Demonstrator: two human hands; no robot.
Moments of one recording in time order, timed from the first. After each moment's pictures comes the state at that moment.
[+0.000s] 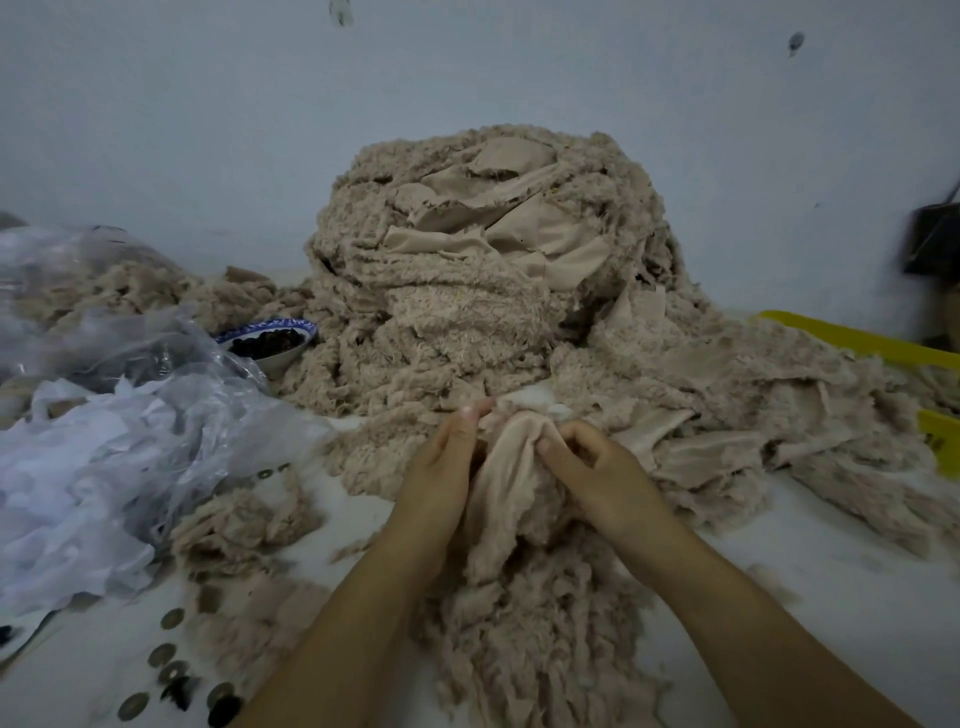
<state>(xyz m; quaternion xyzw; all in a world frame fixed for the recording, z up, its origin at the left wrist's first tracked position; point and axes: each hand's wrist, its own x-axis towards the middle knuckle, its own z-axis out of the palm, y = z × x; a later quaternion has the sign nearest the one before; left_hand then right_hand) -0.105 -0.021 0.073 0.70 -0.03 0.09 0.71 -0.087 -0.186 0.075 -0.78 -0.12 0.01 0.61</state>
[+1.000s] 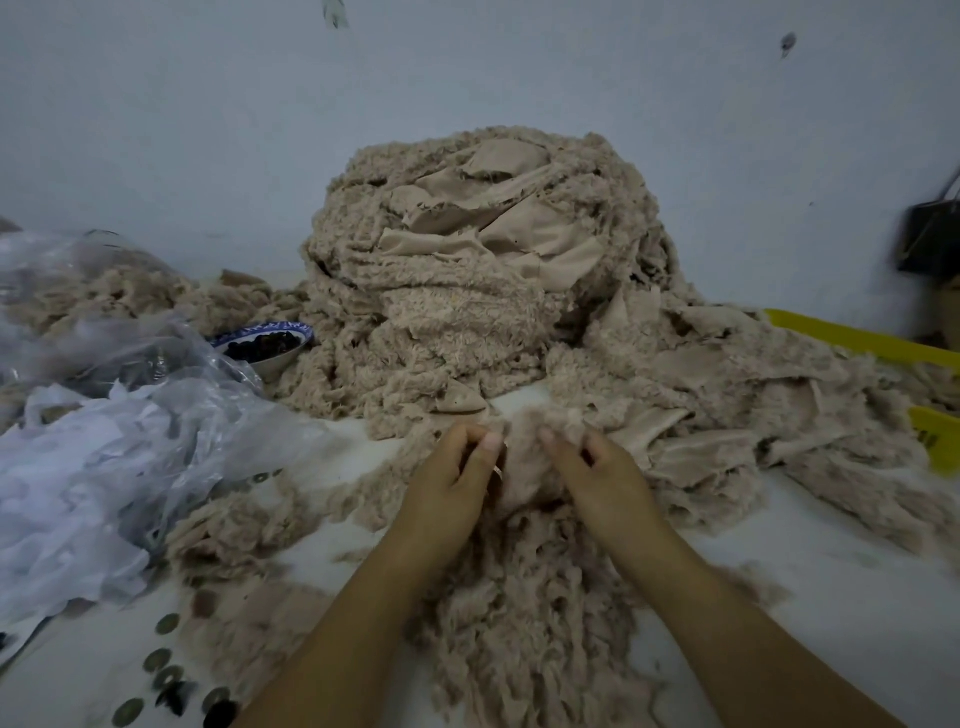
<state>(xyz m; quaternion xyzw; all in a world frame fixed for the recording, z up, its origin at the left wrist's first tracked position) -0.099 -0.017 0.062 0.81 -0.10 0.14 0.57 -0.082 -0.183 0.064 -0.75 -0.09 -0.06 0.65</state>
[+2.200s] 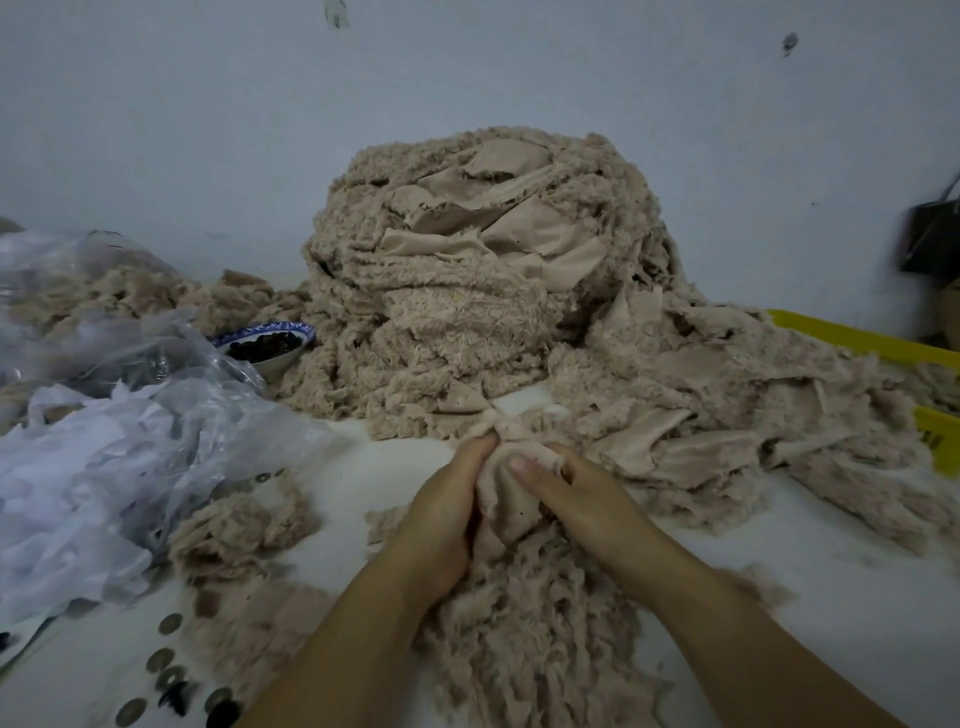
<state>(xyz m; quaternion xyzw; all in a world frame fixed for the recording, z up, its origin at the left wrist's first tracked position) -0.103 -0.028 0.070 0.62 0.05 -0.06 0.78 -0.096 -0.179 0.069 -0.77 -0.11 0.08 0.62</state>
